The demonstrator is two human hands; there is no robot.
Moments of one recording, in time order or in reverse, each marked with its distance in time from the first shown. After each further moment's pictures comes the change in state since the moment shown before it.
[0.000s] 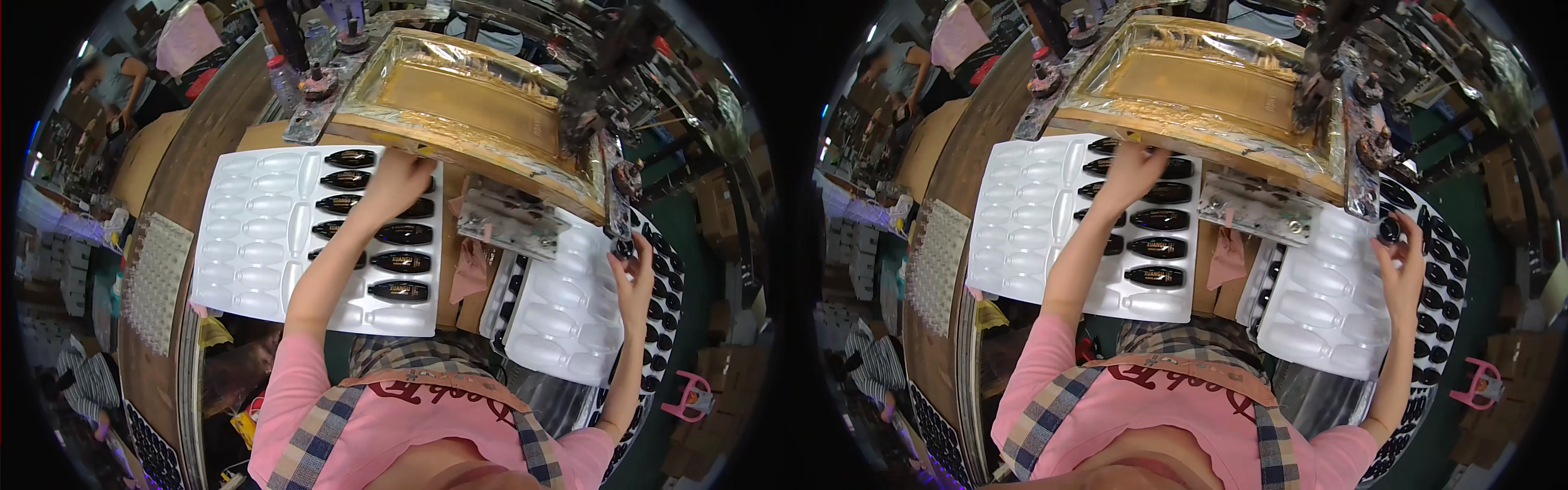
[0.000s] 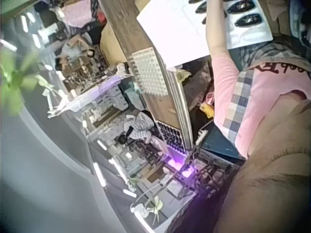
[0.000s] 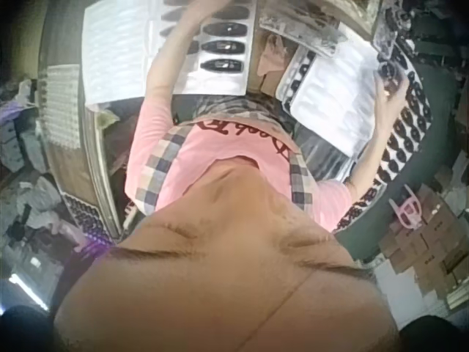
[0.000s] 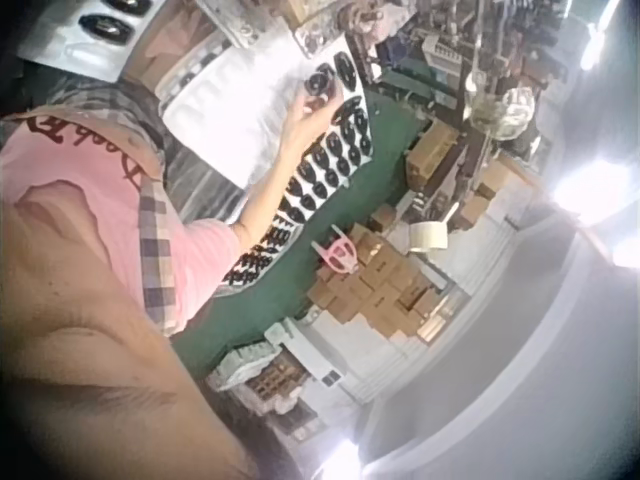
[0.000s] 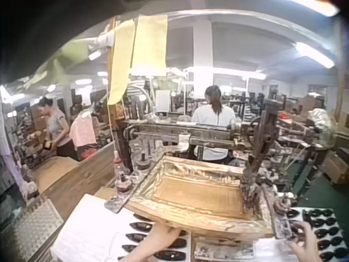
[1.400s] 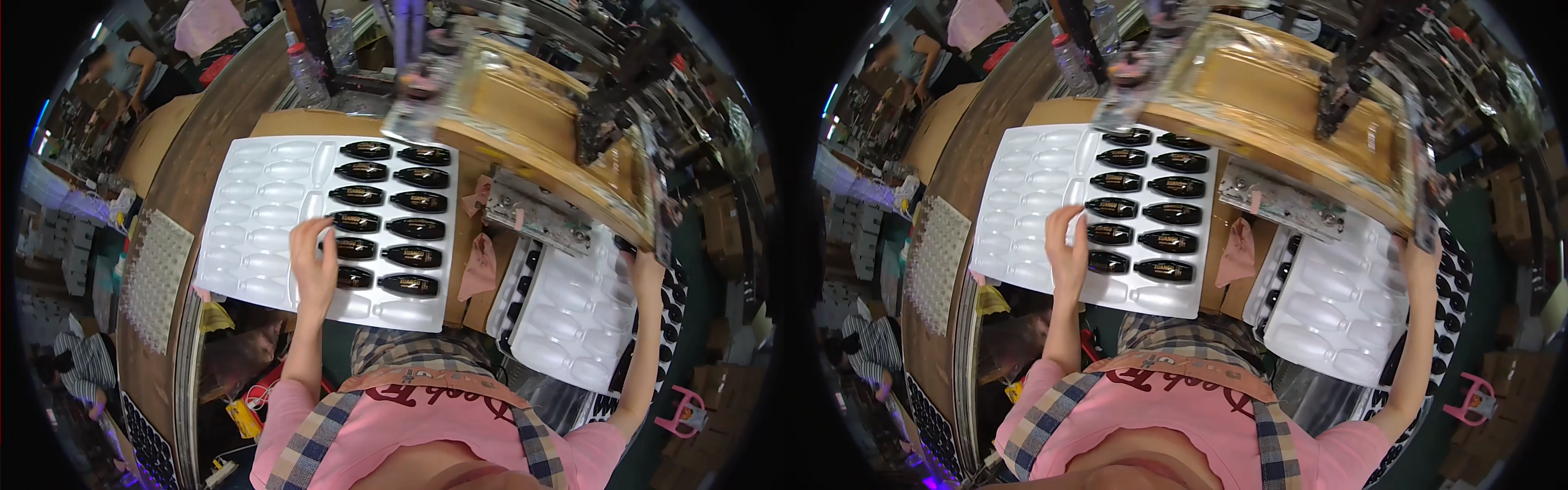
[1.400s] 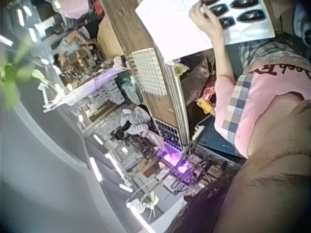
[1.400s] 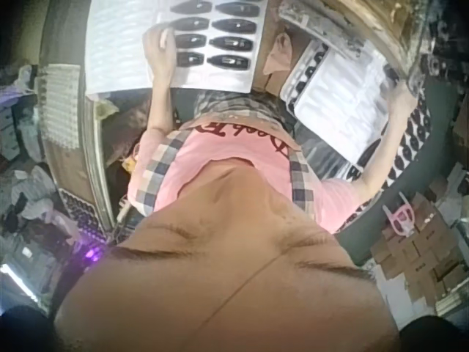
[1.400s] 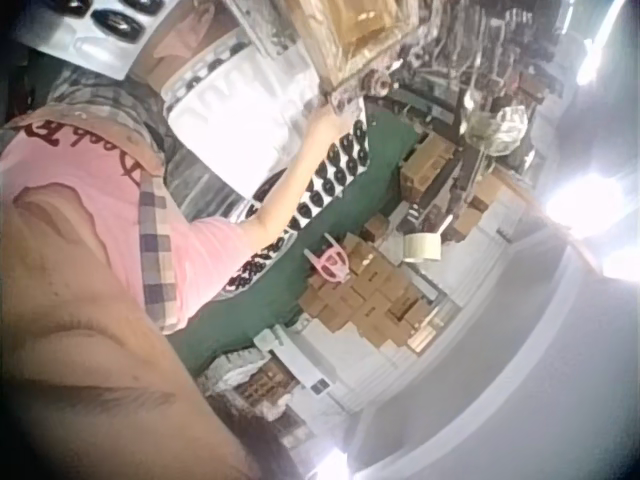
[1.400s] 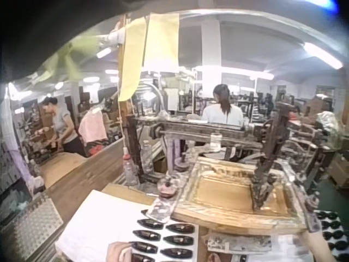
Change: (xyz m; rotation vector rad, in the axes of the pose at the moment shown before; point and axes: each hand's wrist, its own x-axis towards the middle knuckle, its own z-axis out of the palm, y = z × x) left_hand -0.145 -0.043 -0.060 0.405 0.510 -0.050; right_hand 0.051 0.078 -0.009 -0.976 -0.104 -0.296
